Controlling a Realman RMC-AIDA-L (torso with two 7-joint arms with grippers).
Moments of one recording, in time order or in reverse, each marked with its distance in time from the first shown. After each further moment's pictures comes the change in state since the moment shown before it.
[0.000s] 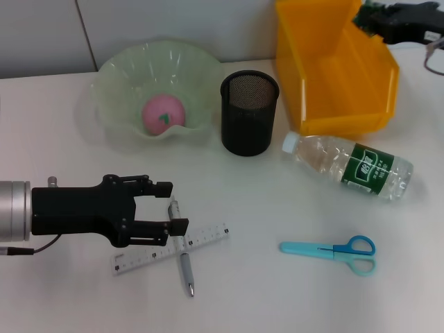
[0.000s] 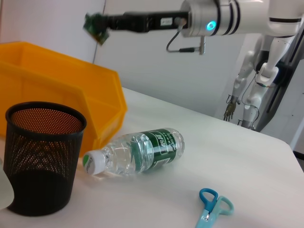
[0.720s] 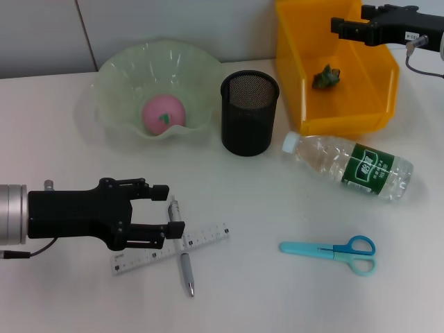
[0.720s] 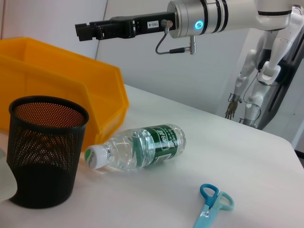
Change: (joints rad) left arm 0.010 0.004 0.001 0.000 0.002 0.001 -0.001; right arm 0.079 -0.026 -0.013 0.110 -0.047 0.052 0.023
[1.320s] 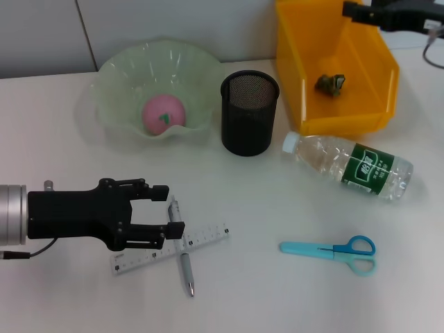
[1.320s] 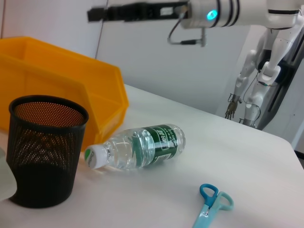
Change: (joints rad) left arm 0.002 0.000 0.000 0.000 0.000 0.001 -0.001; right arm -0.066 0.004 0.018 -0.111 0.073 -0.124 0.109
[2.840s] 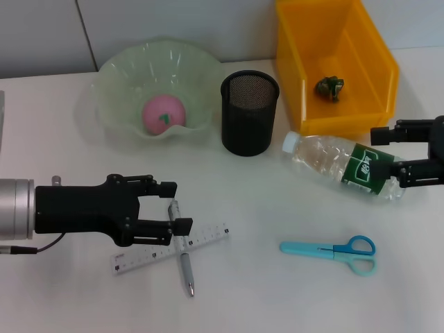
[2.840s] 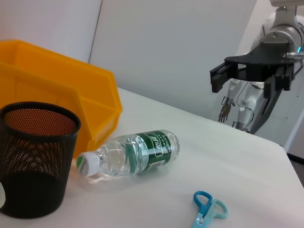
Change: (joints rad) left arm -0.022 -0.007 0.000 0.000 0.000 0.007 -0.022; right arm -0.162 -0.072 0.072 -0.091 -0.118 -0.824 -0.103
